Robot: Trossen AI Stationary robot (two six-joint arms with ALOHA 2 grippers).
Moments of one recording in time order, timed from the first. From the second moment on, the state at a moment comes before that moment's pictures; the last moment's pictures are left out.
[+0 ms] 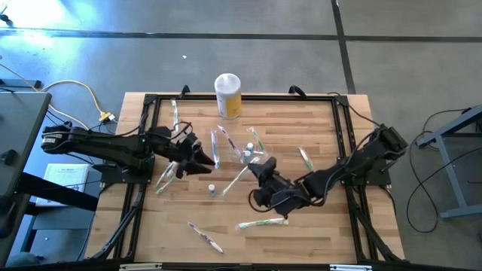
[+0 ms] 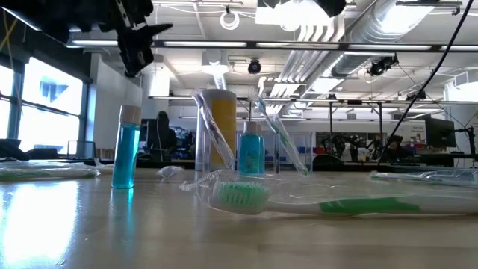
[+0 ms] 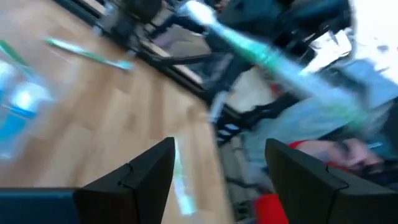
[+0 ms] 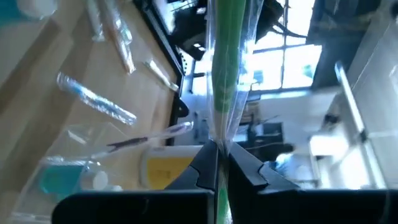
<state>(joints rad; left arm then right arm) 0.03 0.89 0.46 0.37 0.37 -0.73 0.49 1.66 1.25 -0.09 1.10 -0.89</state>
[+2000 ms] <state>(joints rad) 0.03 1.15 0.51 0.58 0.41 -0.70 0.36 1.89 1.25 0.46 0.94 -1.73</state>
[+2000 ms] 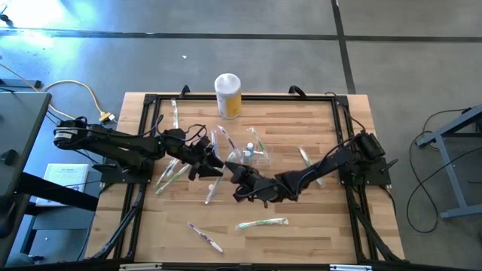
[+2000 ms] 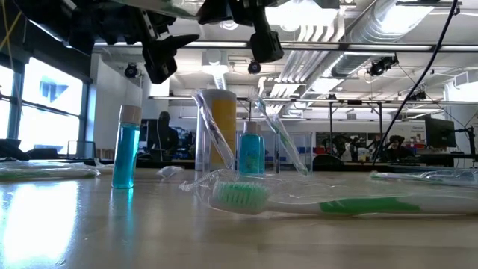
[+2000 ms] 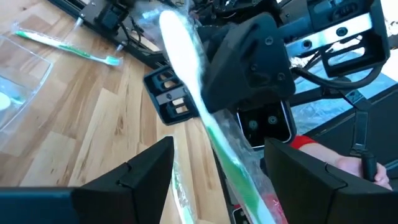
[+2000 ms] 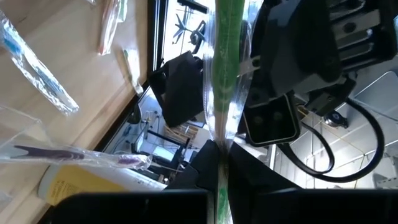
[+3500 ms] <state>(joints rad) 0.03 1.15 0.50 0.60 0.35 -0.50 0.35 1.89 1.25 0.46 0.94 -1.67</state>
